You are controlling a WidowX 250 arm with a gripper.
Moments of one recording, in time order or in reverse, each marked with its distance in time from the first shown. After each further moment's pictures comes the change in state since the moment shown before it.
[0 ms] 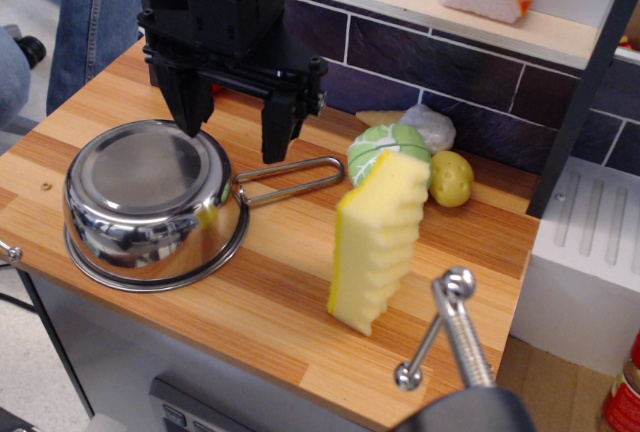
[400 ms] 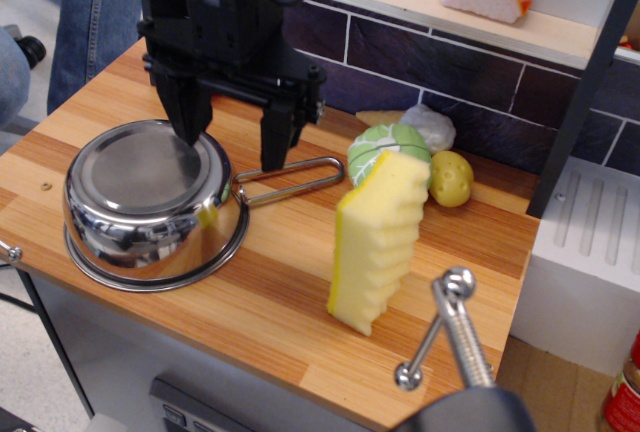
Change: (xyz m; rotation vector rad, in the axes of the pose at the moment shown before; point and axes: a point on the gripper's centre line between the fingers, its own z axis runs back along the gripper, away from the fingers) arm -0.005 -0.002 -0.005 -0.014 0.046 0.008
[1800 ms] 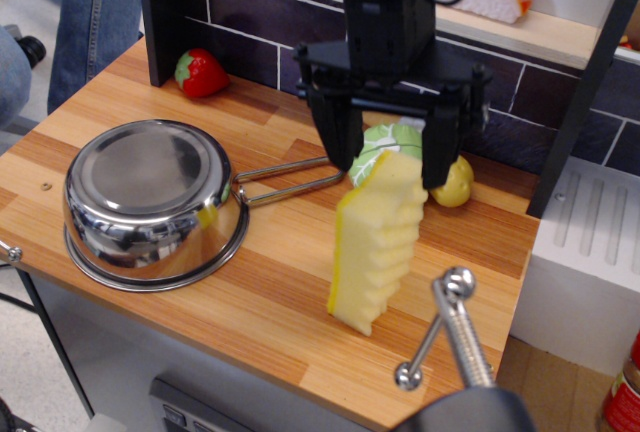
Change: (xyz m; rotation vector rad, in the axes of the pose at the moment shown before) arm 0.016 -0.083 0.001 -0.190 0.031 -0.068
